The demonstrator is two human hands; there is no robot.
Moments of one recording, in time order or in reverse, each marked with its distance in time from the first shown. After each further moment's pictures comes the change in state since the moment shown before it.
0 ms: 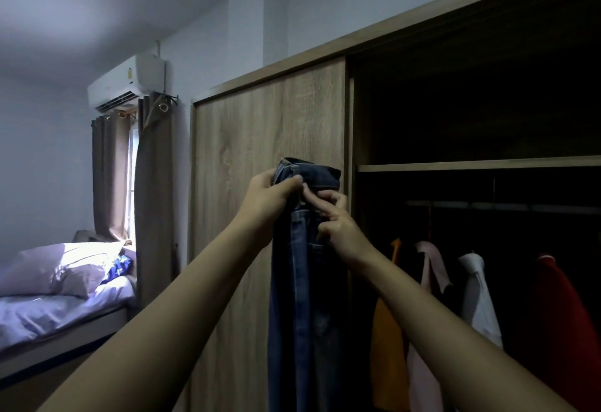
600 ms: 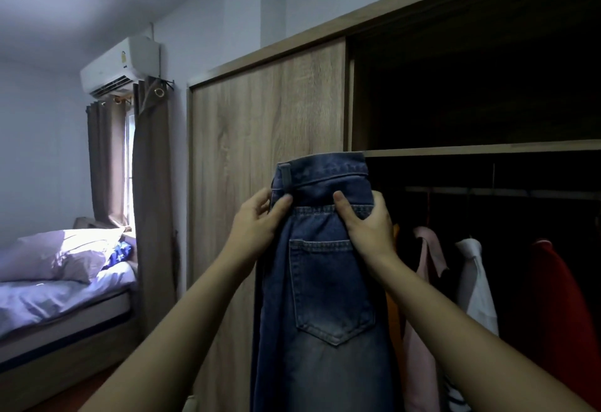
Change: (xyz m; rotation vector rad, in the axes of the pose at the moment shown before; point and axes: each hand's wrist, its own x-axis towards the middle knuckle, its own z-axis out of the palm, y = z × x) left_hand -0.042 -0.041 -0.023 0.174 -0.060 0.017; right_hand -0.021 0.030 -0.018 -0.043 0.493 0.118
